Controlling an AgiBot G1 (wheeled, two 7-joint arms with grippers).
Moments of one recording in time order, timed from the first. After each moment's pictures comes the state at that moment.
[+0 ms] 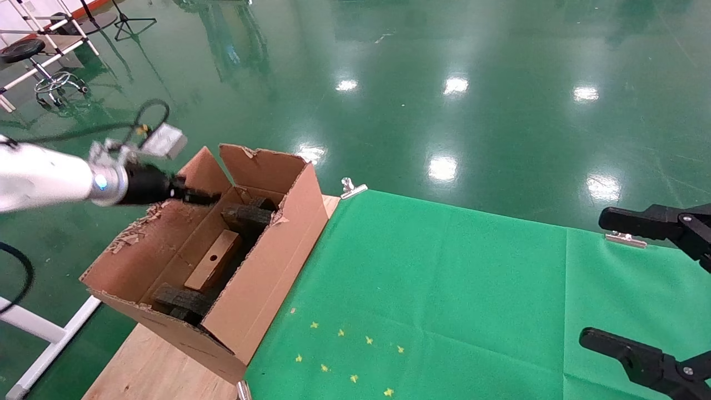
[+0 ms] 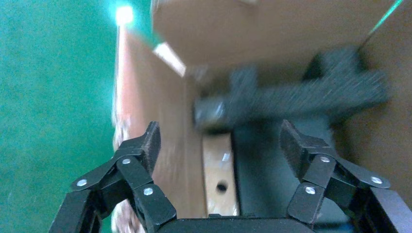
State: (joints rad) left arm -1.70 0.78 0.54 -0.25 1.95 0.93 -0.49; right arm 1.08 -0.58 -0.35 1.24 -0.67 -1.45 0.14
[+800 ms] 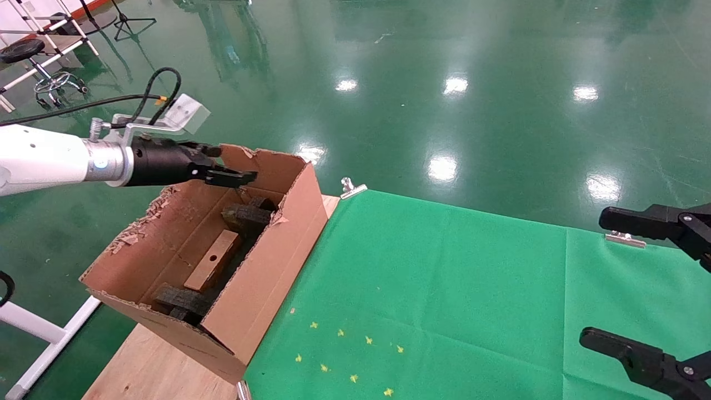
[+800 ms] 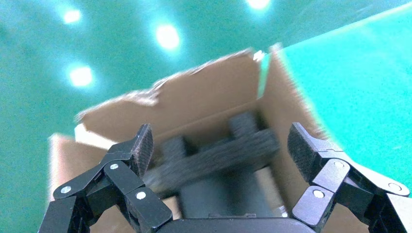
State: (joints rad) left arm -1.60 0.71 0.48 -0.53 1.72 1.11 -0.44; right arm 1.08 -0.58 -0.35 1.24 -0.67 -1.45 0.14
